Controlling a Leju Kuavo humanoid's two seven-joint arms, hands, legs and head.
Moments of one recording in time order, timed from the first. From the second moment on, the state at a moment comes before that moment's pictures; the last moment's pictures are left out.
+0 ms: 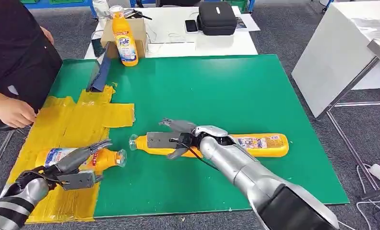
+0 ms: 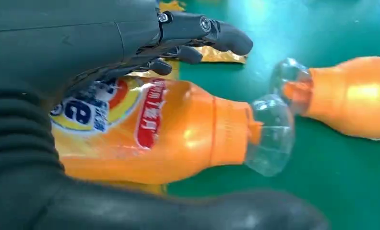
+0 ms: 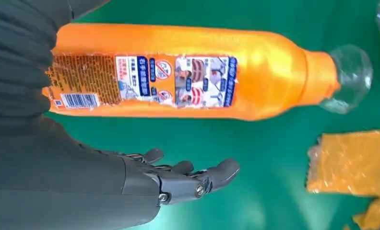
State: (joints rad) left arm -0.23 0.48 -0.32 -1.15 -0.70 -0.19 -0.61; right arm -0.87 0.22 0.86 -0.54 0.45 0.28 -0.02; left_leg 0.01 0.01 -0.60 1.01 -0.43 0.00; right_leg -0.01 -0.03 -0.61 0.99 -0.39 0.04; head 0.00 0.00
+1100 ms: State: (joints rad) left arm -0.17 0.20 -0.17 -1.34 -0.20 -0.46 -0.70; right arm -0.85 0.26 1.16 -0.32 0.65 0.25 0.17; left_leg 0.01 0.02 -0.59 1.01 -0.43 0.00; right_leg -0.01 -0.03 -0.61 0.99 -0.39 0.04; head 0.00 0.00
